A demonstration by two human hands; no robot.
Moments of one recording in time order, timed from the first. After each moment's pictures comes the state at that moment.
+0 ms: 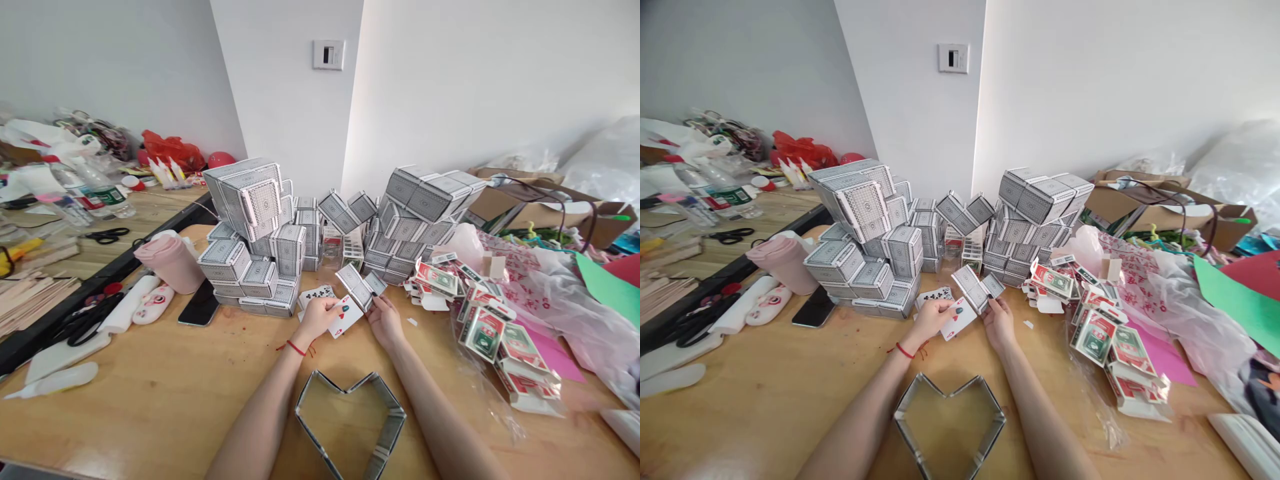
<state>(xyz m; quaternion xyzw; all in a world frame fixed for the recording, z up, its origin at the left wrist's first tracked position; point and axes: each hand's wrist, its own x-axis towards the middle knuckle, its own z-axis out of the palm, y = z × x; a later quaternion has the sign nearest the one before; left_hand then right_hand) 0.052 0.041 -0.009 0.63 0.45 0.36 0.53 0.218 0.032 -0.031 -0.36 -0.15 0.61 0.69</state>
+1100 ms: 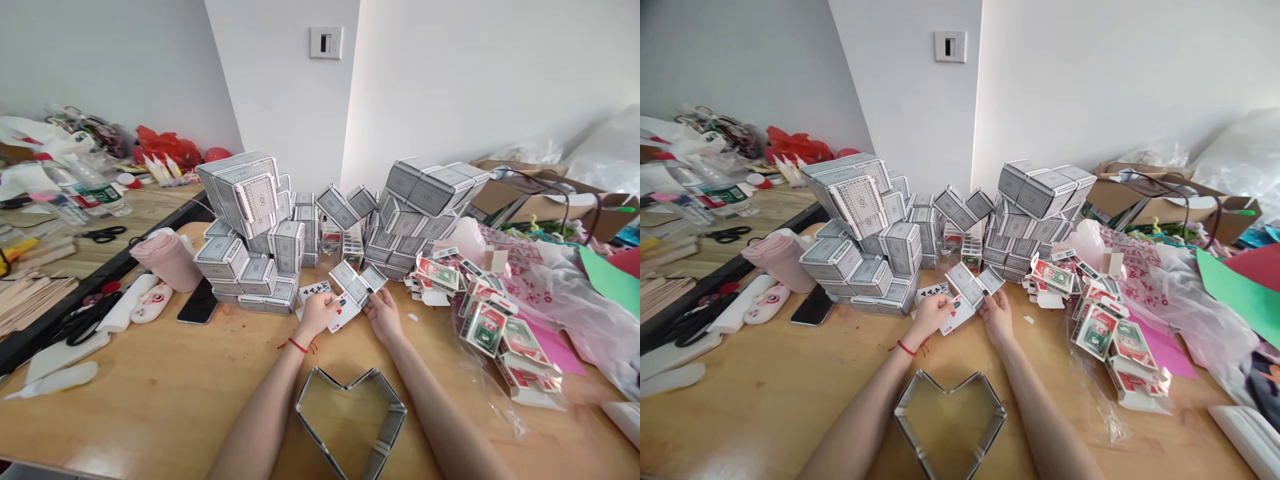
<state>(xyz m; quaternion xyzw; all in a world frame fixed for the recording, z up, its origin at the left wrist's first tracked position) 0.052 0.046 -0.019 0.63 0.50 0.36 0.47 0.213 0.028 -0.026 -0.38 -0.19 0.59 0.69</state>
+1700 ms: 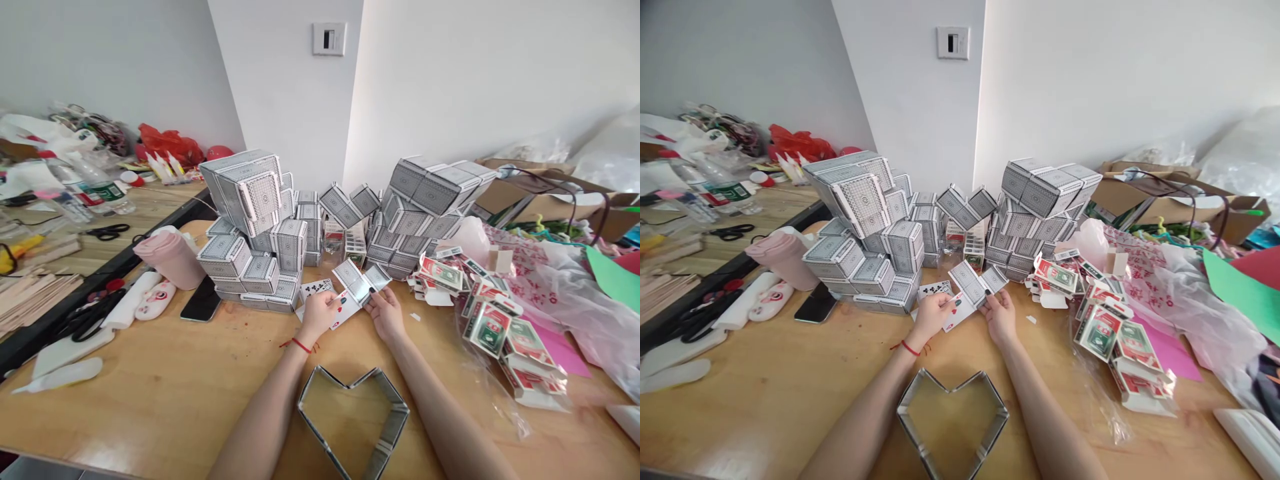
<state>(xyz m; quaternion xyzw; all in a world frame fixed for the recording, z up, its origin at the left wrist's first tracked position) 0.052 0.042 -0.024 0.65 0.52 0.39 0.40 0.214 0.030 -0.027 -0.38 -0.19 0.58 0.70</state>
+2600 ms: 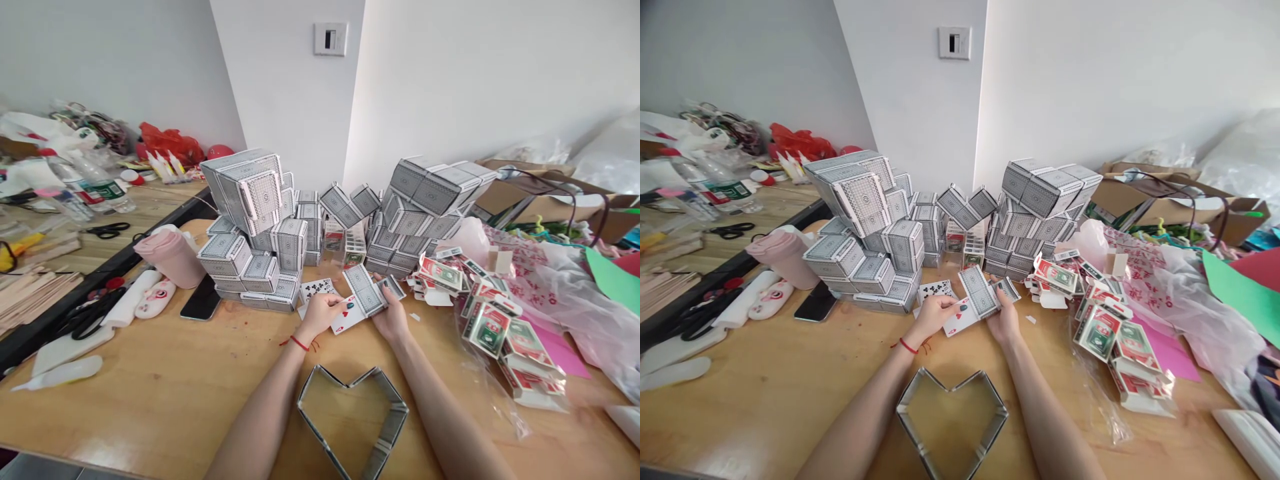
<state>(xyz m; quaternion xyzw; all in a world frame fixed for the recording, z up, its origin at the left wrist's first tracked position) 0.053 0.040 -0.012 0.63 0.45 0.37 0.52 0.223 0.031 -0.018 -0.36 -0.16 0.62 0.68</state>
